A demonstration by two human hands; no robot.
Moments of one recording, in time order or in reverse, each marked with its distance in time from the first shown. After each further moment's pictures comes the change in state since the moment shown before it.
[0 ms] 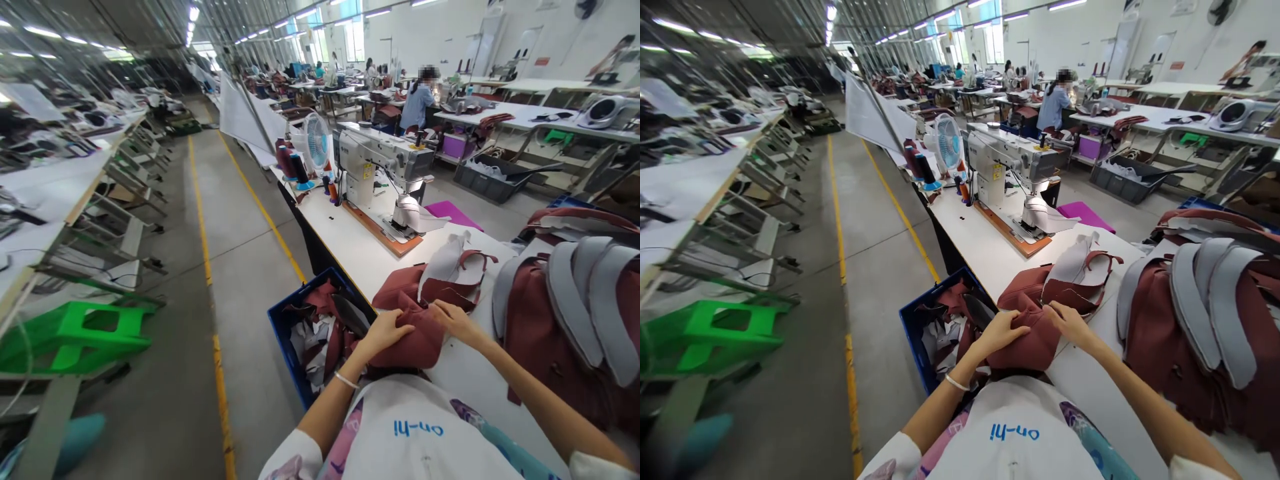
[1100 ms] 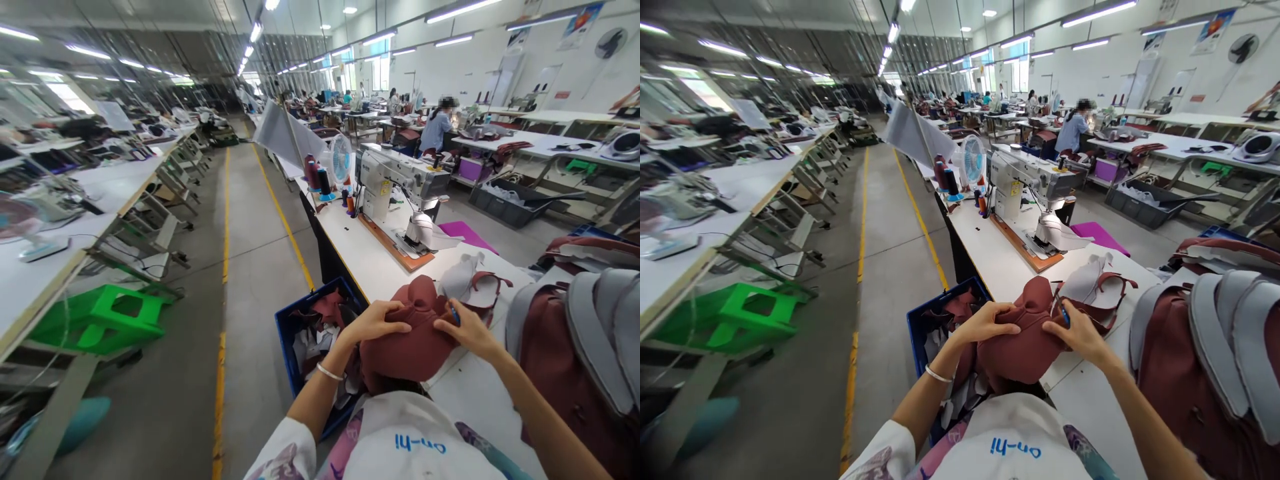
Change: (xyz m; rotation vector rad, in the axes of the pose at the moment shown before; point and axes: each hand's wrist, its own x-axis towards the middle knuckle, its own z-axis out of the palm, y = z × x) left_hand -0.033 0.030 -0.102 -0.393 -0.065 0.257; right_hand -0.010 -0.060 -0.017 -0.181 0.164 -0.244
